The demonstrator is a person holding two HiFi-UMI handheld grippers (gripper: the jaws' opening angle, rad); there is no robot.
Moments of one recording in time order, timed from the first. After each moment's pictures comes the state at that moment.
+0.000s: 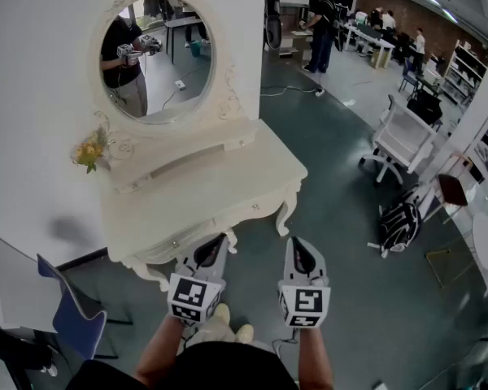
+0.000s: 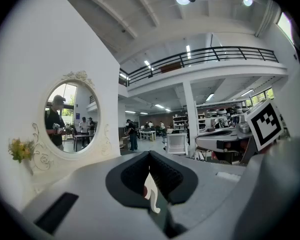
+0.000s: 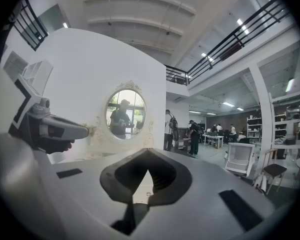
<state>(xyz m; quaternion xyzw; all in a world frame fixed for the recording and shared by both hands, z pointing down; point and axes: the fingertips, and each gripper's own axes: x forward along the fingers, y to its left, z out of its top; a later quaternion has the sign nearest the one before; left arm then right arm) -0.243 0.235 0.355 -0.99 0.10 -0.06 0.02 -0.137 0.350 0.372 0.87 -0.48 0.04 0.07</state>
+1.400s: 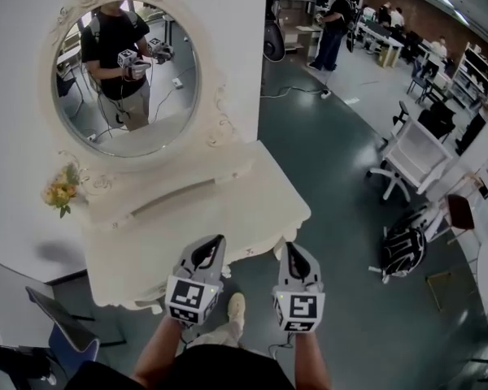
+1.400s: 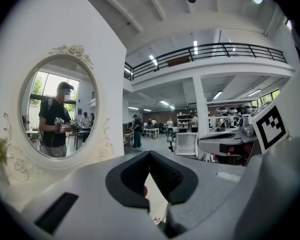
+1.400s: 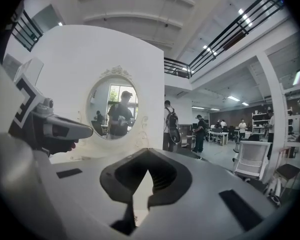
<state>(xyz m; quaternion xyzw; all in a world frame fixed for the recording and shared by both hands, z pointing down) -0.058 0.089 0.367 -0.99 0.12 -0.08 0.00 0.043 0.202 0.390 0.86 -0.50 0.05 0.07</state>
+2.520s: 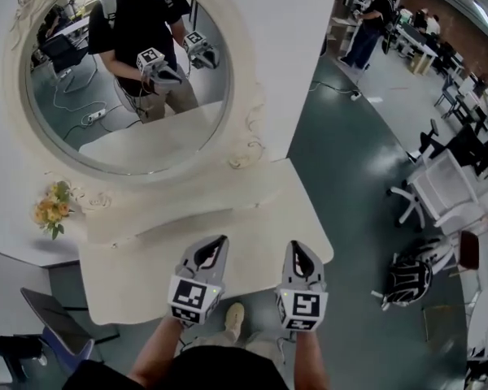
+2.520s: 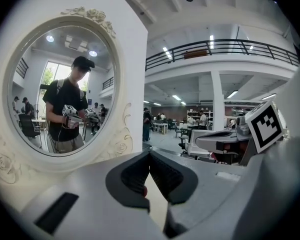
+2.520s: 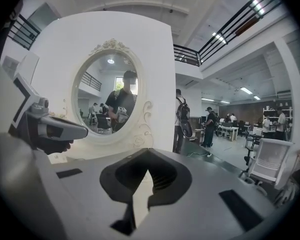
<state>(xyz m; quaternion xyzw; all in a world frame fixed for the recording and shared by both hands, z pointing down) 0.022 -0.086 0.414 -0.98 0.17 -0.11 -0.05 0.146 0.014 0.428 0.83 -0.54 0.08 0.10</state>
